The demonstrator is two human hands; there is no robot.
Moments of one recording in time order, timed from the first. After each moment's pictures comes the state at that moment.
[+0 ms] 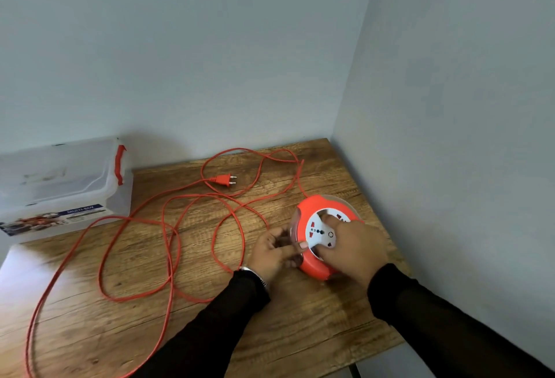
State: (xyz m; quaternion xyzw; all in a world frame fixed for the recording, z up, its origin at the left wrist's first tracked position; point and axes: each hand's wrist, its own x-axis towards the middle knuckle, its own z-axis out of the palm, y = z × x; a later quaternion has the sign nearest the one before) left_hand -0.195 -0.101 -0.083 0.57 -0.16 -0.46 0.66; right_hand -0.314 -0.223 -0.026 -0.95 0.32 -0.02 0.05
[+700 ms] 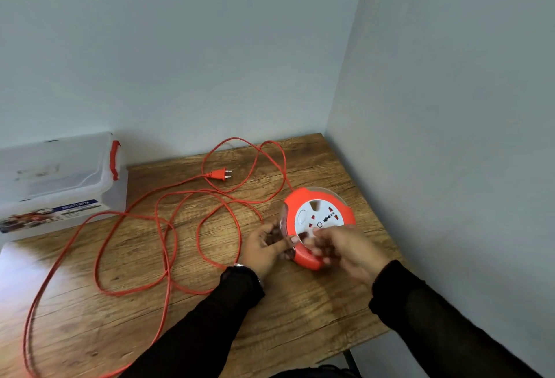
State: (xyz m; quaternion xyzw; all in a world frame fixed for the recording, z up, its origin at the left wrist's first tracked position) left_hand -0.193 -0.093 -0.097 0.58 -0.20 -0.40 0.68; right_hand -0.312 -0.197 -0.016 -0.55 0.49 -0.02 0.68
